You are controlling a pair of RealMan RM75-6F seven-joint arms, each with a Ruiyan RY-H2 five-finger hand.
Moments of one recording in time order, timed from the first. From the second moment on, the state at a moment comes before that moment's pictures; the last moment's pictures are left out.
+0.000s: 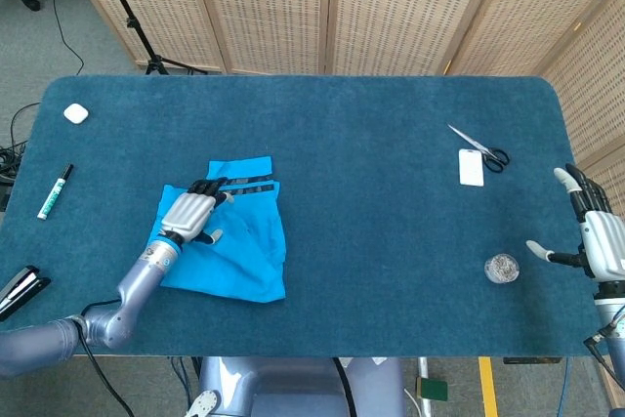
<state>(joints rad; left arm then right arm) -0.79 -1.53 -0.15 -1.38 0.94 0.80 0.26 0.25 -1.08 0.18 -1.44 -1.41 1.32 0.50</state>
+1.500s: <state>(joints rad) -0.79 -1.64 -0.16 -1.31 0.94 0.84 0.27 0.25 -1.08 0.18 -1.43 -1.41 1.31 0.50</state>
